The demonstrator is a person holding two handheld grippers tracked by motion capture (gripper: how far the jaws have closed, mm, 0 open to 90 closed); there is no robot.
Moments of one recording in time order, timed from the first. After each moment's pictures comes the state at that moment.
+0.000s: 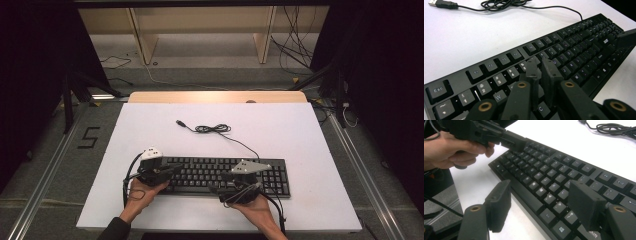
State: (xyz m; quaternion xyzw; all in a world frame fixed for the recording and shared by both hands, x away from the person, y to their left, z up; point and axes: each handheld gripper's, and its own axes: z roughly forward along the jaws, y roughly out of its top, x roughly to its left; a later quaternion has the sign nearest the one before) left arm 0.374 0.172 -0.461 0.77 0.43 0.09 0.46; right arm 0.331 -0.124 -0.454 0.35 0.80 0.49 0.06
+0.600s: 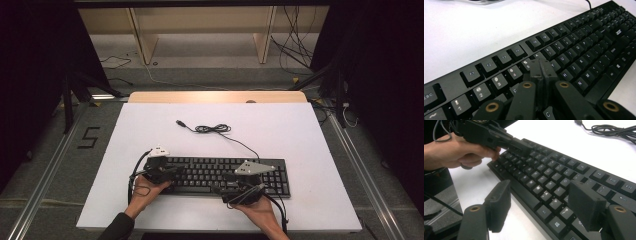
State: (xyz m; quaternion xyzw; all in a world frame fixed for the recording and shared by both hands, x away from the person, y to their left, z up) left arm 0.386 0.161 -0.471 0.80 0.42 0.08 0.42; right arm 0.327 -0.131 -0.453 0.36 0.79 0.49 0.06
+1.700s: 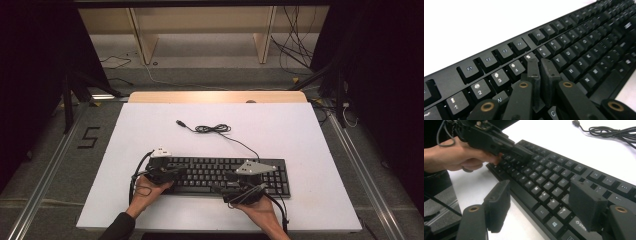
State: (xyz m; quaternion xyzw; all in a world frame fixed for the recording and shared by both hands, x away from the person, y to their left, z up) left arm 0.387 0.161 -0.476 0.80 0.43 0.08 0.41; right arm 0.328 -0.134 -0.452 0.36 0.79 0.49 0.07
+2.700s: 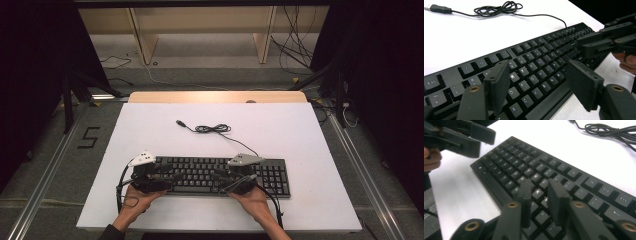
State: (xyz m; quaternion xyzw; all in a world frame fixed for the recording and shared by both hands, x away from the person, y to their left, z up) left arm 0.351 0.183 -0.454 0.75 0.42 0.07 0.50; right arm 0.356 -0.116 -0.458 0.36 0.81 0.46 0.08
